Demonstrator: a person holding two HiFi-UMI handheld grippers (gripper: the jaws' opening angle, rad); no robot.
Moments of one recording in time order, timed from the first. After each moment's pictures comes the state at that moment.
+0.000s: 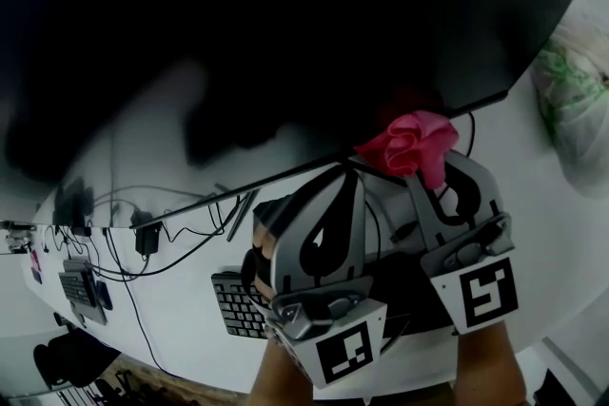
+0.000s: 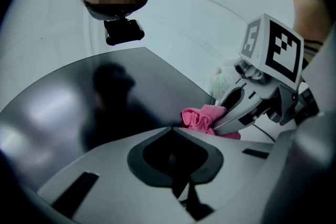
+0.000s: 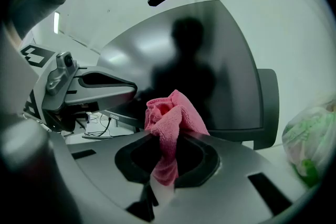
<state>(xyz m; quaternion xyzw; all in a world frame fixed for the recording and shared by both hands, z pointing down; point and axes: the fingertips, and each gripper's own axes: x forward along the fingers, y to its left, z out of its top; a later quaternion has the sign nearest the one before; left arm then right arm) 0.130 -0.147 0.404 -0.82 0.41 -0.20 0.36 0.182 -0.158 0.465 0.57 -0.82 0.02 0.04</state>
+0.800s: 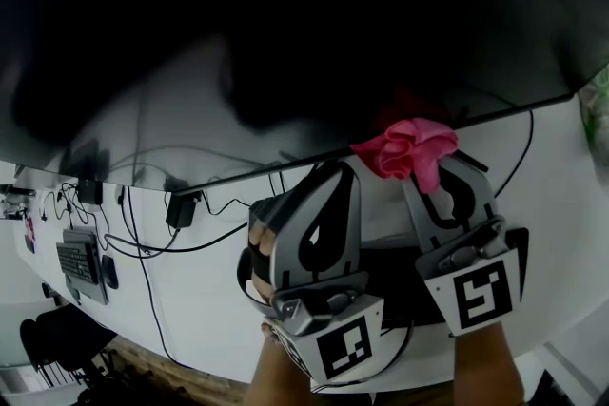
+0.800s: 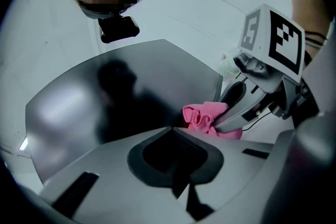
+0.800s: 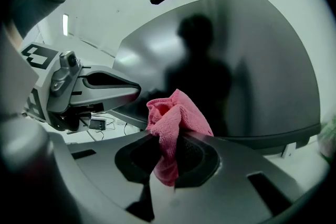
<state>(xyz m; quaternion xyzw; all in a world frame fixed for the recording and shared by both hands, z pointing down) -0.007 -0.148 0.402 -0.78 0.45 -0.23 0.36 0.041 -0.158 0.462 0.52 -0.85 0.01 0.05</state>
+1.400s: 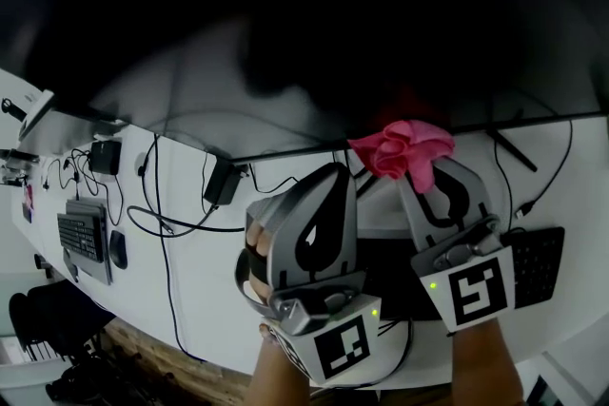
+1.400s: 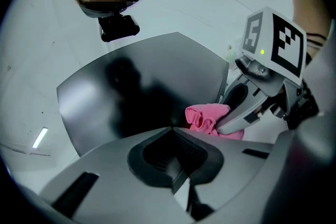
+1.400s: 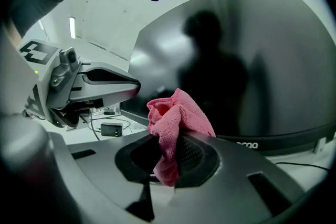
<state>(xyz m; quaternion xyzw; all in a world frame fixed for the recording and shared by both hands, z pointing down) -0.118 -0.140 0.398 -0.76 0.49 -0.25 0.35 -0.072 -0.156 0.463 0.47 -0.88 0.00 0.05</state>
